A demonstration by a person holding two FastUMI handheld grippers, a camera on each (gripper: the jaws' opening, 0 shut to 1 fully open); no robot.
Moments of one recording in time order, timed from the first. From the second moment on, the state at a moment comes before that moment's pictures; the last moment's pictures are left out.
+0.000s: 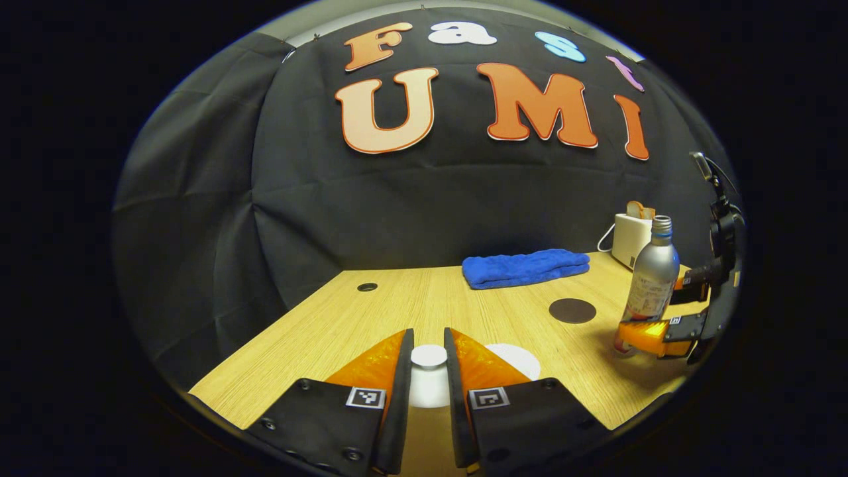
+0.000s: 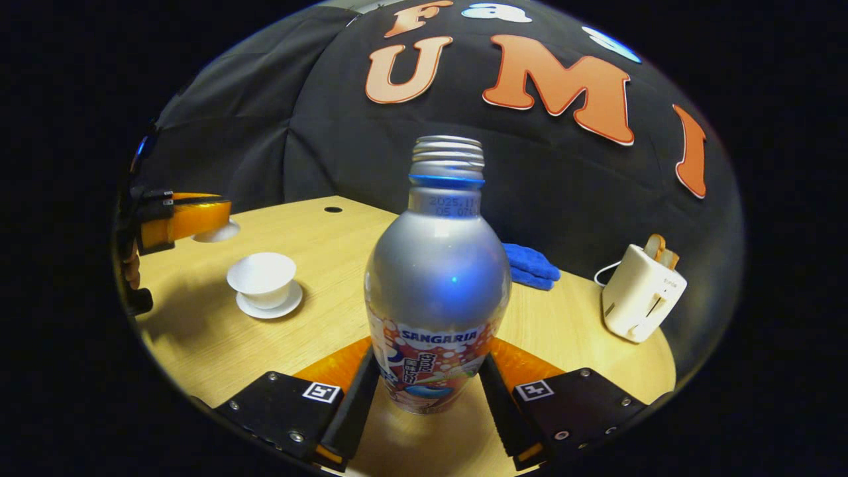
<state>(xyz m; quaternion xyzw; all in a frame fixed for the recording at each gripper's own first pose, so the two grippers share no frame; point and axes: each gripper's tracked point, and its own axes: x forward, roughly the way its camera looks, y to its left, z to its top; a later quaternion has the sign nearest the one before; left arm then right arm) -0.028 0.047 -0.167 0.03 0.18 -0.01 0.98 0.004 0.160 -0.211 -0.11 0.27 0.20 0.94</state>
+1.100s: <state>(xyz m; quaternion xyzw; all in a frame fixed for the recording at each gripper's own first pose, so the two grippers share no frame) -0.051 0.122 -0.175 0.01 0.19 0.06 0.98 0.040 0.194 -0.171 -0.47 0.11 0.22 0.85</state>
